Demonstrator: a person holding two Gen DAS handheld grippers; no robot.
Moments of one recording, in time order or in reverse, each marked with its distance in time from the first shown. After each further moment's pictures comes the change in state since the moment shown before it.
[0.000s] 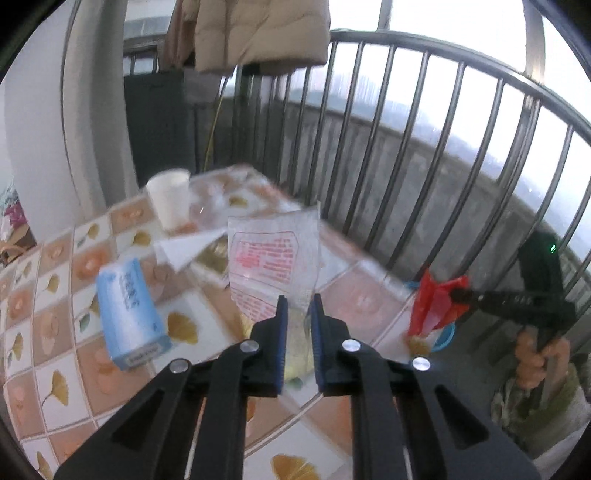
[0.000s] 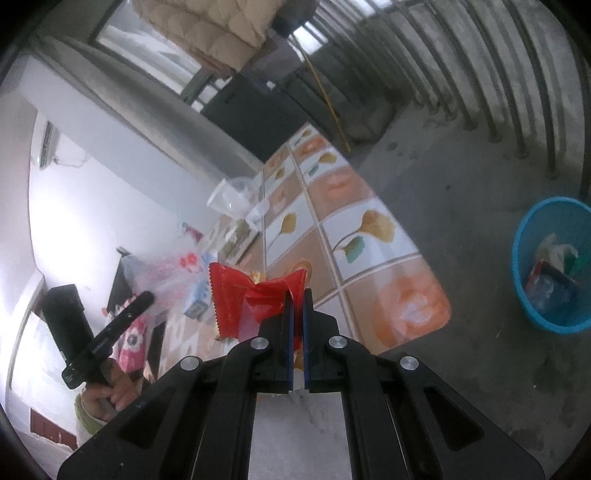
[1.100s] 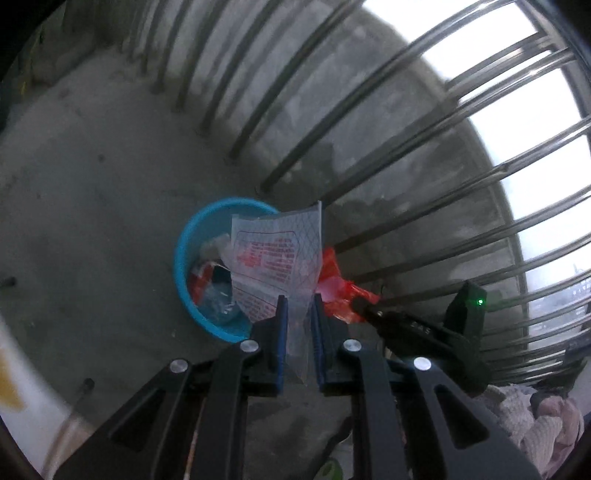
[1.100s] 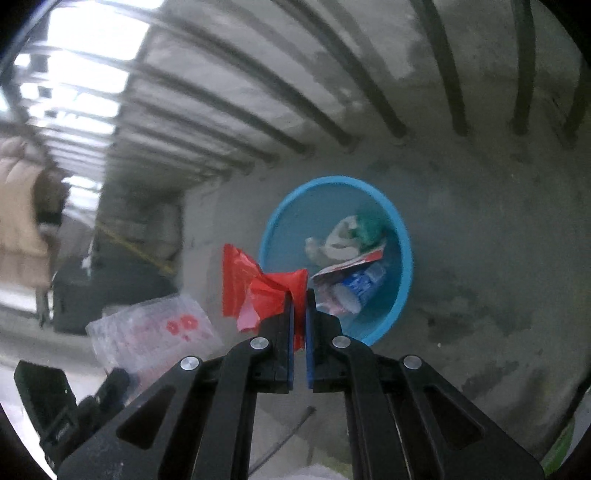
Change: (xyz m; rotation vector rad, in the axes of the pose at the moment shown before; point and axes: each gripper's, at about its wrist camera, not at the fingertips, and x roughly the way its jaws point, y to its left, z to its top) left arm 0.339 -0.285 0.025 -0.064 0.612 -0.502; right arm -0.085 -0.287 -0.008 0.792 -0.273 -0.469
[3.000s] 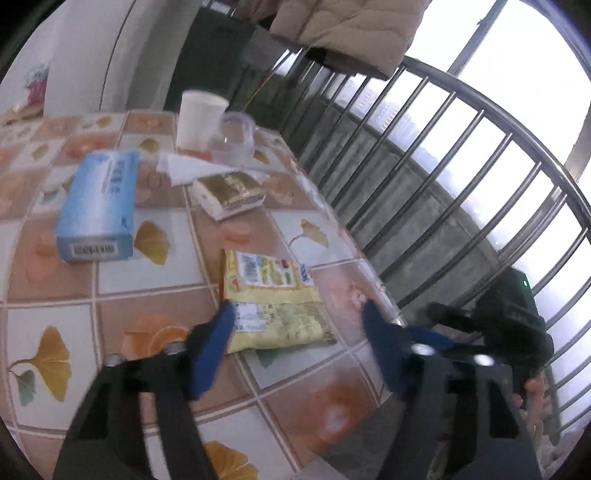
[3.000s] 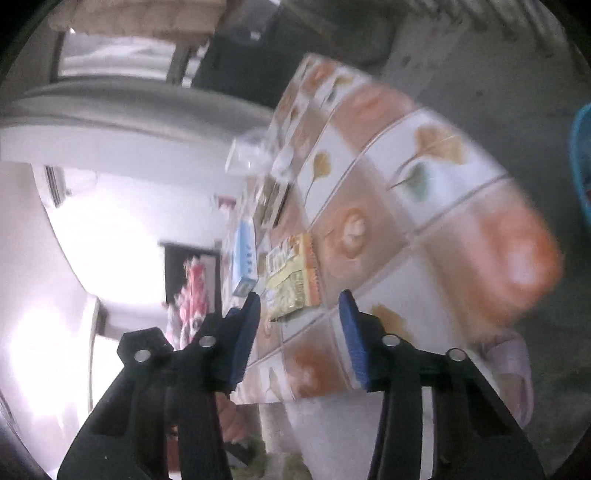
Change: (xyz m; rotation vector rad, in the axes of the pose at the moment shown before) left arm -0.324 0.158 -0.266 -0.286 -0.672 0.297; right arm 0.023 0.243 -0.229 -0.600 0.672 0.468
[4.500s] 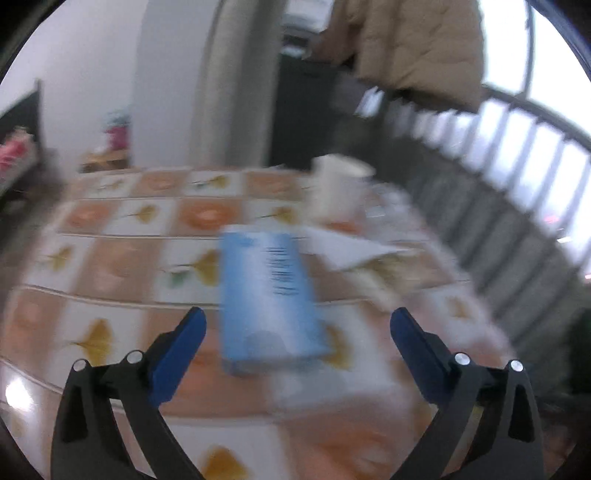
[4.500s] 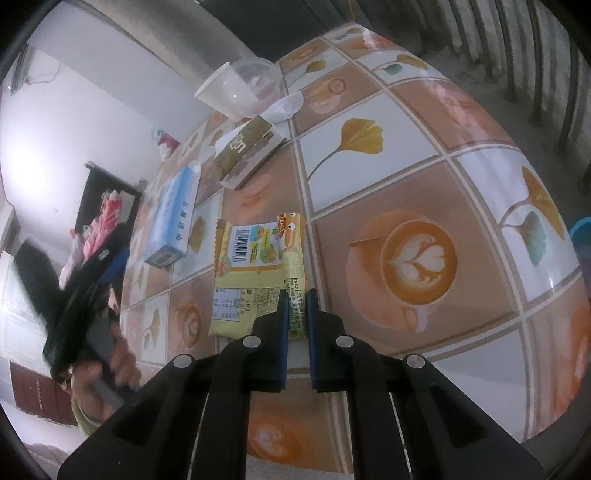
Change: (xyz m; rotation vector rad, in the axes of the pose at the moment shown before) left arm -0.006 0.085 0.050 -0.001 -0.161 0.469; right arm 0.112 0.065 -0.011 -0.320 0.059 -0.373
